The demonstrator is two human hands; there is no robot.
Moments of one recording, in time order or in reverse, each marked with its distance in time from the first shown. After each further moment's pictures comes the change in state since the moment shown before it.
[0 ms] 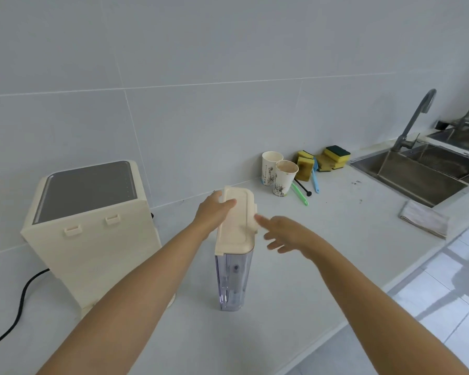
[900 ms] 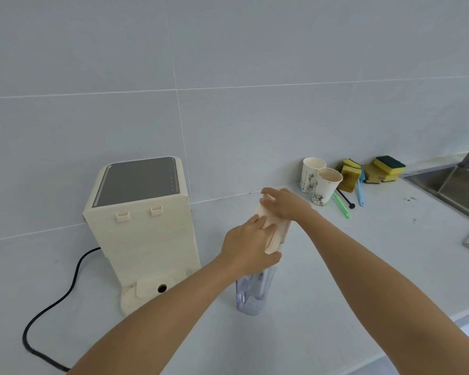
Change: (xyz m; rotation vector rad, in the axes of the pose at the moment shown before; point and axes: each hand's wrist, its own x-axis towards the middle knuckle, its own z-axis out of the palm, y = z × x) left_hand -0.068 -0.027 0.004 0.788 -0.003 0.344; right_hand 0.075 -0.054 0.028 -0.505 0.082 -0.225
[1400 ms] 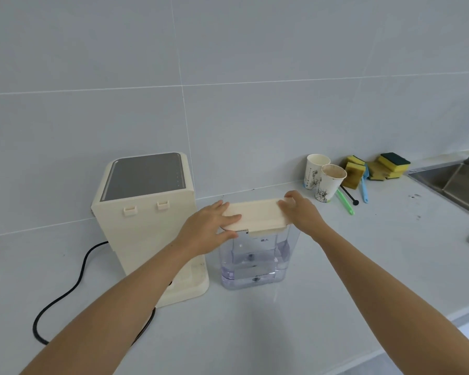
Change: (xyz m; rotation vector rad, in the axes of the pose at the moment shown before) left_hand -0.001 -0.077 -0.017 -0.076 0.021 -0.038; right_hand -0.010 0.034 0.011 0.385 0.210 0.028
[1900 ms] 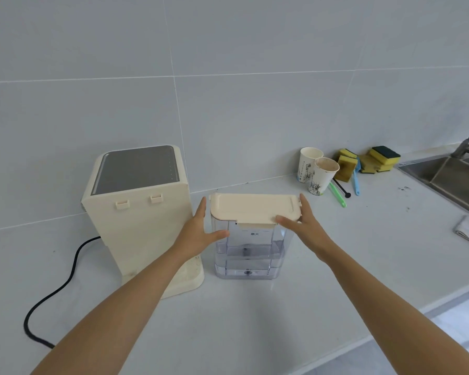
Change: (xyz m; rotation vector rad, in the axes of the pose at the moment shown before) left_hand -0.003 -0.017 0.032 -0.626 0.049 -0.302; right_hand -0.039 0.034 0.004 0.464 -0.117 -0.025
